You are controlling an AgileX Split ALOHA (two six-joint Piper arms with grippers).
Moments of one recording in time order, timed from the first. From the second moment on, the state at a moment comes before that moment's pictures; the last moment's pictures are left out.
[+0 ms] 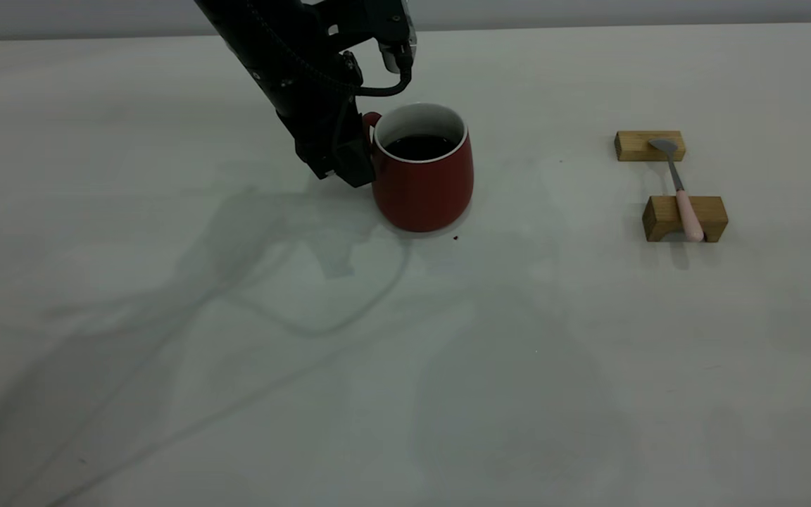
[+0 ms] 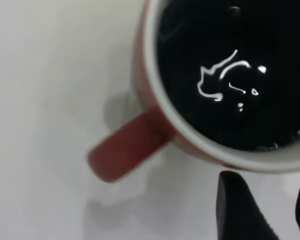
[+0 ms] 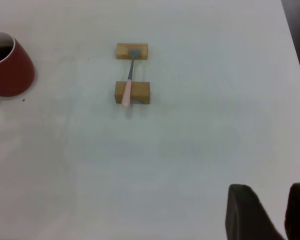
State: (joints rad) left arm -0.39 2.40 -1.56 -0.45 0.48 1.34; right arm 0.08 0.02 -0.47 -0.06 1.14 0.05
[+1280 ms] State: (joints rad) left arm -0.35 1.11 -1.26 0.03 1.17 0.06; right arm 0.08 0.02 -0.47 -0.06 1.14 0.05
